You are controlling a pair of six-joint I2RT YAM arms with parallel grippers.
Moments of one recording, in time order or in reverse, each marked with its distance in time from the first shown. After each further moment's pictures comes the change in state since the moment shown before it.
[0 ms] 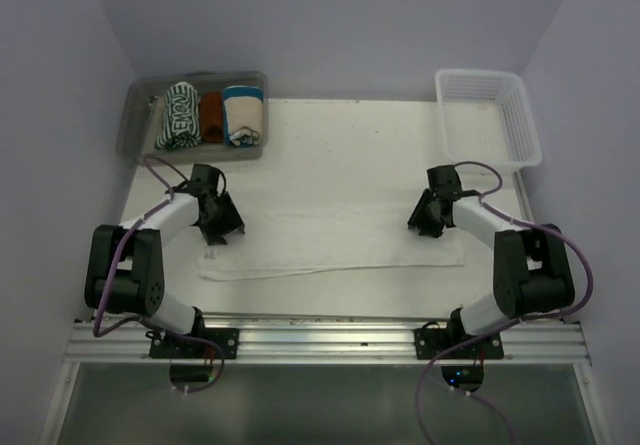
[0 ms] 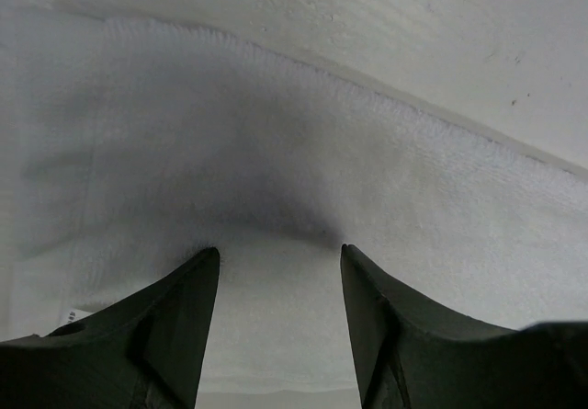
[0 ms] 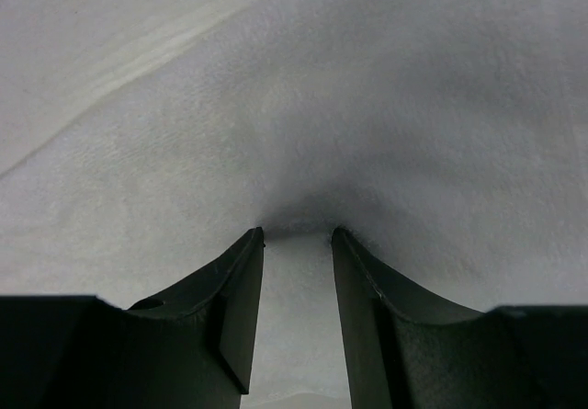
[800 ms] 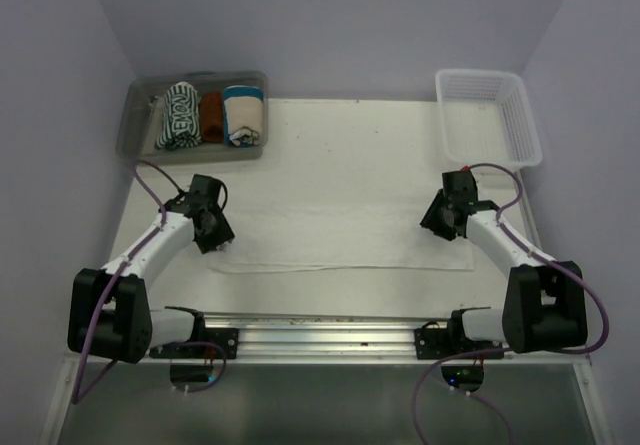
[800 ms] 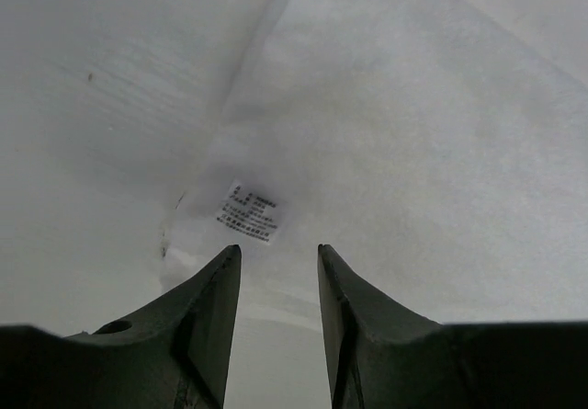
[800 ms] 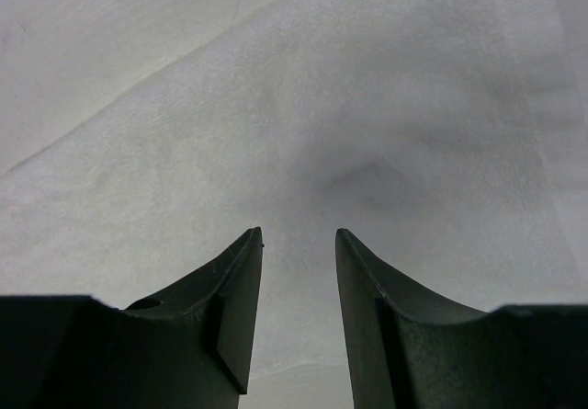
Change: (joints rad) left arm -0.087 -0.234 -0.039 -0.132 -0.203 -0.054; right arm -0.079 -0.211 -0.074 -0.032 0.056 -0.024
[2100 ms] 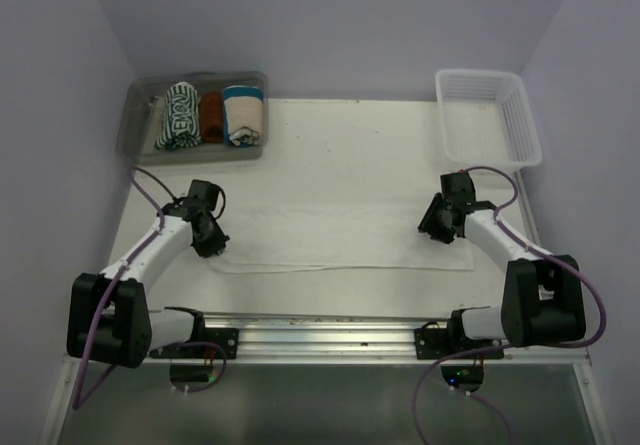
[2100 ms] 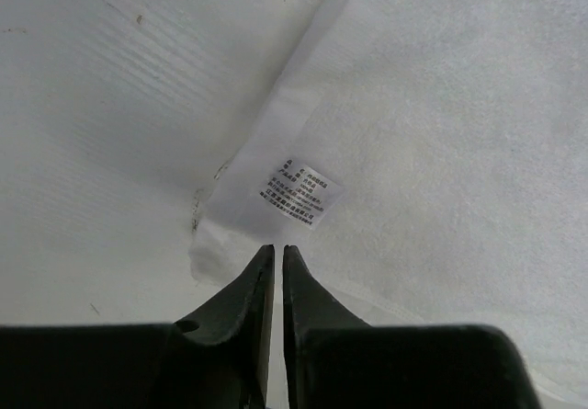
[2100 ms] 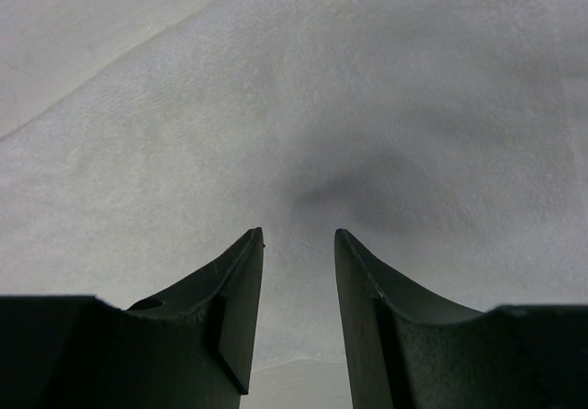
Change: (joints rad) left arm 0.014 -0.016 -0.055 -0.060 -0.023 -0.065; right arm -0.001 0.031 -0.013 -0.002 -0.045 -0.017
